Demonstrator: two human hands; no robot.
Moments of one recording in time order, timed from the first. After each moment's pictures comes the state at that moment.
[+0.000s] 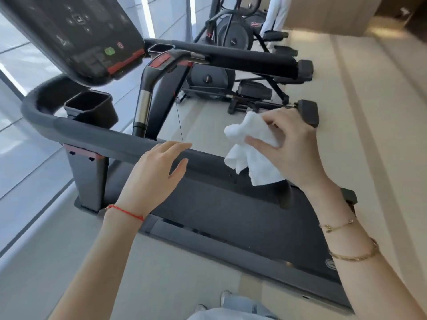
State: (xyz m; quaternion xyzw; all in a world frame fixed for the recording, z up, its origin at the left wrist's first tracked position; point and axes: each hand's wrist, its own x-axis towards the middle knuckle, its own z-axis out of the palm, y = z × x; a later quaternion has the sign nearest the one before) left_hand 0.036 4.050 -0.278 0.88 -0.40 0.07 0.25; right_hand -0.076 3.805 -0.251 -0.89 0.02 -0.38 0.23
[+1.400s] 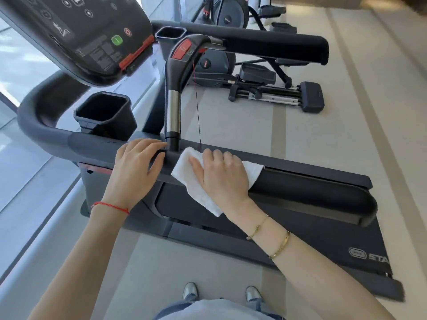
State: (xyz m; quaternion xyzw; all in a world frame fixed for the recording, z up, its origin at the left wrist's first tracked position) left_hand 0.237 4.139 -0.342 0.89 -0.39 0.11 0.20; right_hand 0.125 3.972 -0.364 -0.93 0.18 -0.30 -0.12
